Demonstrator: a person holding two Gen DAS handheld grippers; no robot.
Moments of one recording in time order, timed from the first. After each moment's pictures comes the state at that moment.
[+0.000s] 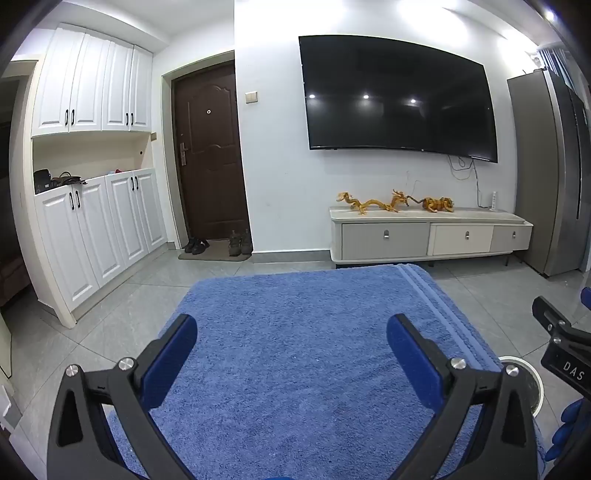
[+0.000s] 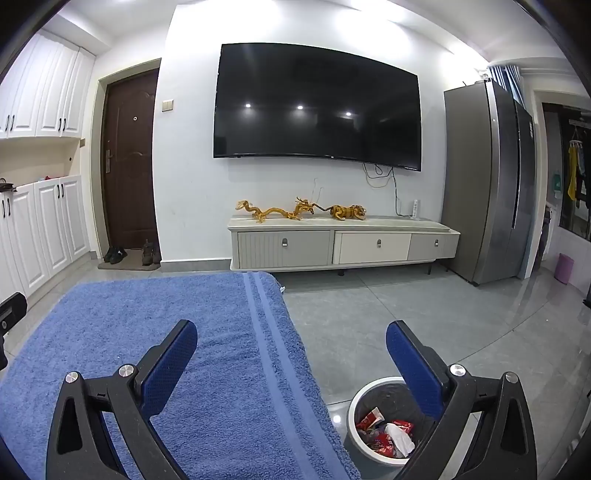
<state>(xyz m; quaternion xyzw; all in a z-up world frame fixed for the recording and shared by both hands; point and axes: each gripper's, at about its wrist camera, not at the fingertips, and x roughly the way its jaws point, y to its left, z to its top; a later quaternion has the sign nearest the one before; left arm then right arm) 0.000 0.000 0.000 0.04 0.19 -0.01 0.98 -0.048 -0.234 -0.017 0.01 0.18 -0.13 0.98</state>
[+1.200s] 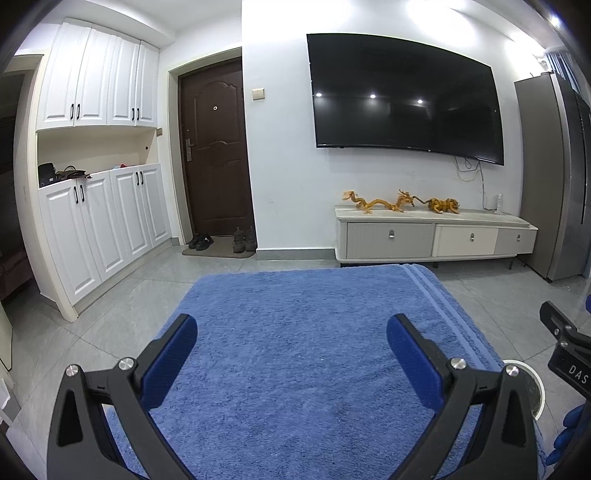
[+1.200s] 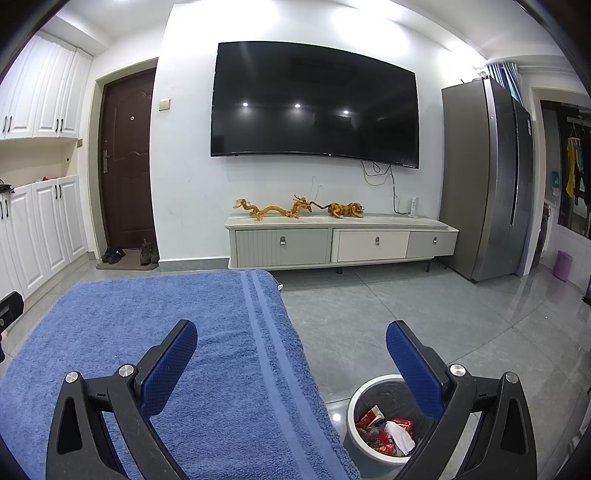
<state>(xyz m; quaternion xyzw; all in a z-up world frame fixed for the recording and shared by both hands) -0.002 -0.005 -0.006 0.03 0.19 0.01 0.98 -0.048 -0.236 -0.018 0.01 0.18 -0.13 0.97</state>
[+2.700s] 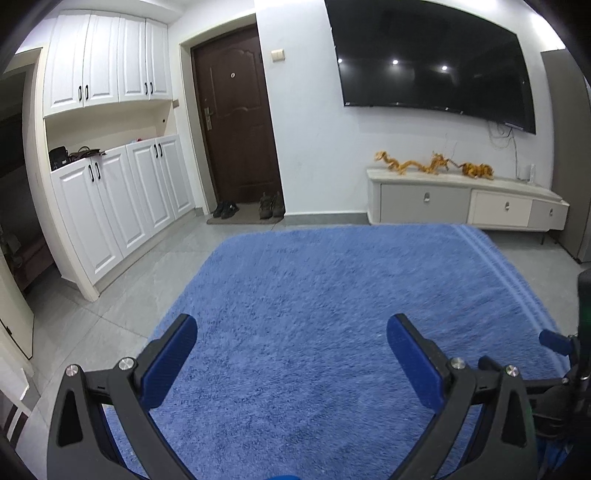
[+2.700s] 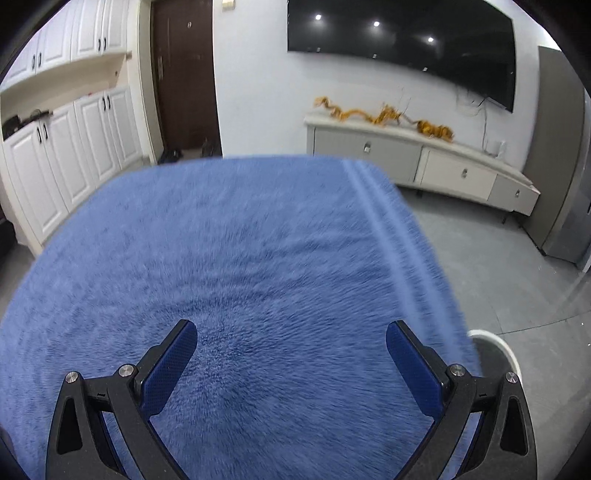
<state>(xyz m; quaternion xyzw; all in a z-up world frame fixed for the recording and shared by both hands) 0.066 0.033 -0.059 0.05 0.26 0.06 0.96 0.076 -0.158 -0.122 -0.02 0.40 0.01 0.92</state>
